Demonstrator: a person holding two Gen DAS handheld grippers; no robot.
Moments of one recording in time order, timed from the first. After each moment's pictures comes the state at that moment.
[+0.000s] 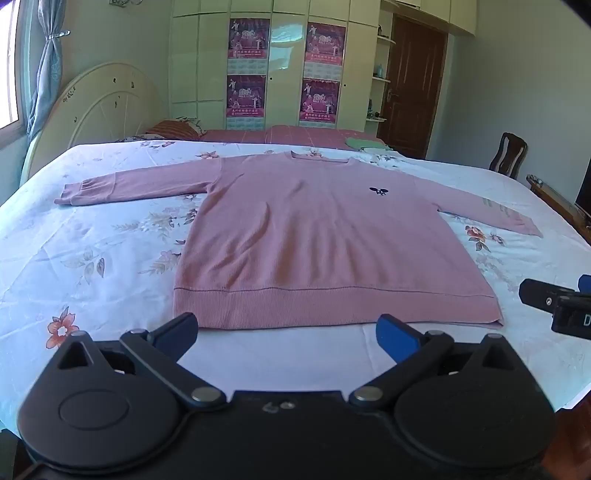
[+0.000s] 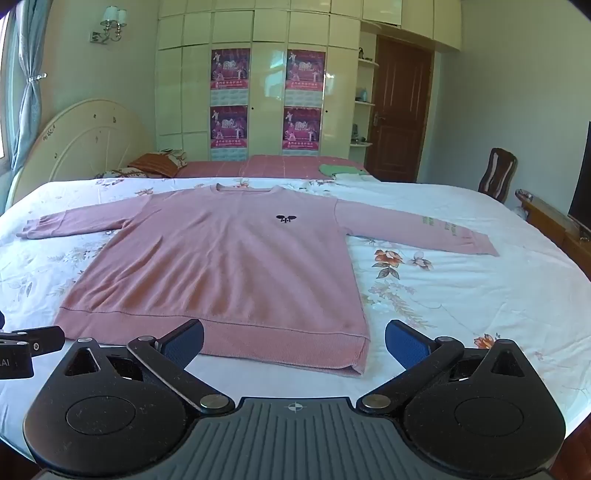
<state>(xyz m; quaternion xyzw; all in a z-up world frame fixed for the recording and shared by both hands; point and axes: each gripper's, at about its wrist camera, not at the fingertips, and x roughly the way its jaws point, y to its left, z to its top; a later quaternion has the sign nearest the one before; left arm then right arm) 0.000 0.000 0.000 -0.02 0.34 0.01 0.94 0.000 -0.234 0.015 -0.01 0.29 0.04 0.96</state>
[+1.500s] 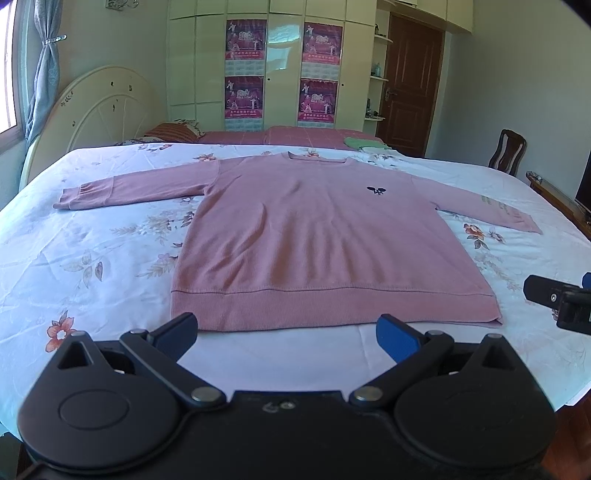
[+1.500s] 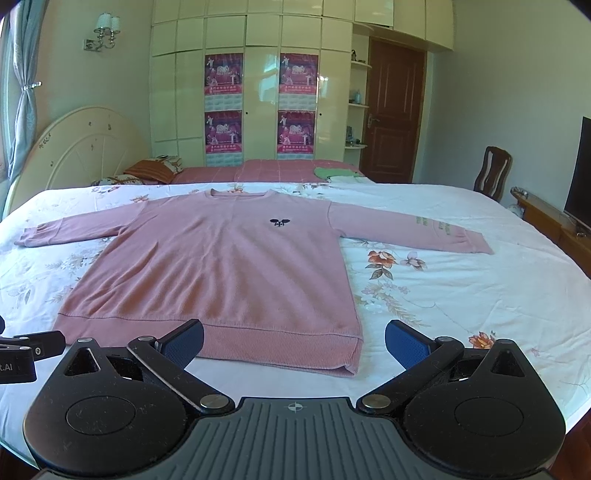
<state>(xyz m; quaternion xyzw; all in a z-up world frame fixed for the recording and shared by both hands) -0.001 -0.005 0.000 -0.02 0.33 0.01 0.94 -0.005 -0.242 0.021 0.00 0.28 0.03 0.96</state>
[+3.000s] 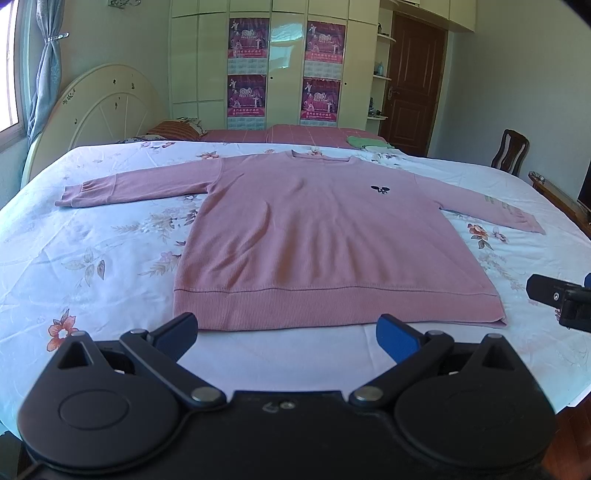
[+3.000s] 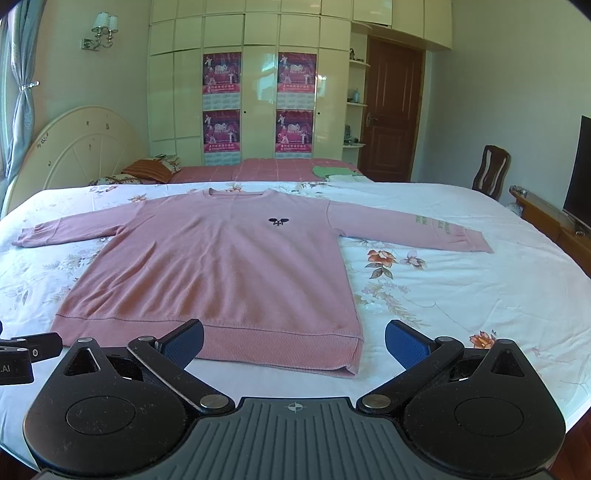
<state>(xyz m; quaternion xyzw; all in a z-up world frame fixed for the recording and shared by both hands) 0.004 0.000 -0.001 -0.02 0.34 0.01 0.94 -0.001 -0.241 0.018 0.00 0.28 0.03 0.96</state>
